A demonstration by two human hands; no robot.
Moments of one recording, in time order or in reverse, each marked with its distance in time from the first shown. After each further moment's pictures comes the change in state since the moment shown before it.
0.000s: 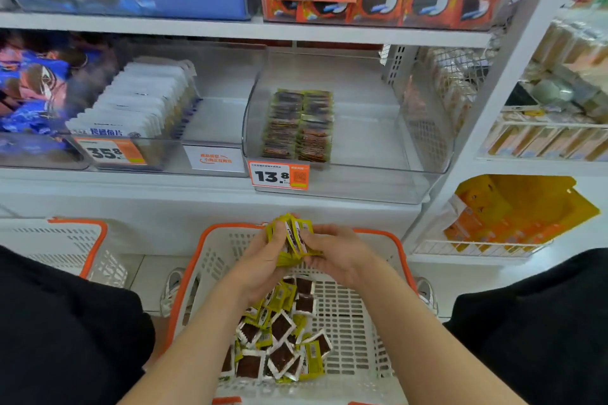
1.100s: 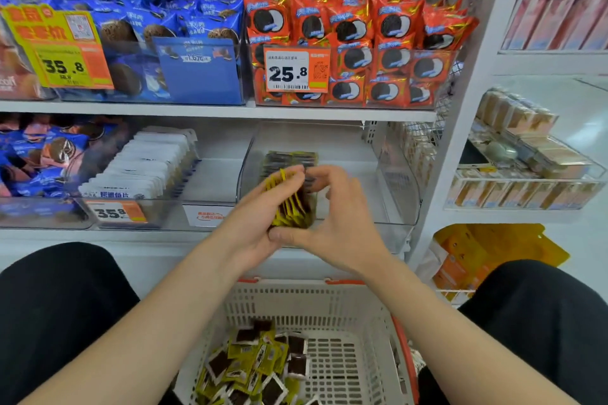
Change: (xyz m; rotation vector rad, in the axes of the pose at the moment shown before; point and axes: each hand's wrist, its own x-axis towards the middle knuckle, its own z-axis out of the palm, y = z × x) left_hand -0.026 0.166 0.090 -0.153 -0.126 0.144; right_hand -0.093 -0.130 0.020 -0.934 0.242 -1.122
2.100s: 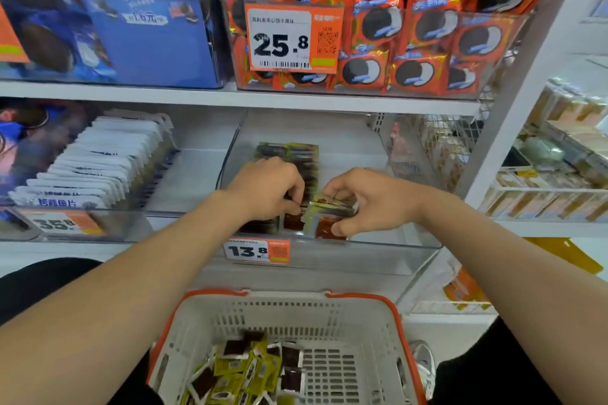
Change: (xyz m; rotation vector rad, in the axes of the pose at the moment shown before) left_hand 0.147 0.022 -0.044 2.016 -0.140 0.421; right_hand 0.112 0.106 -0.030 -0.293 -0.790 0.113
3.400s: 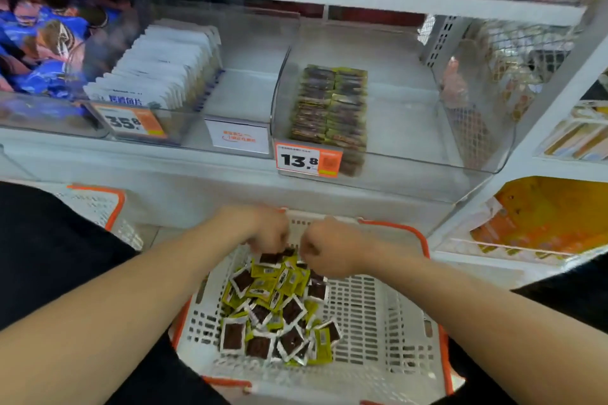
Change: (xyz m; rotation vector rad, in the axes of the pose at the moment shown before) left_hand -0.142 -0.015 0.120 -0.075 -0.881 -0.153; right_hand -0.019 -0.092 0.196 -0.066 -0.269 -0.013
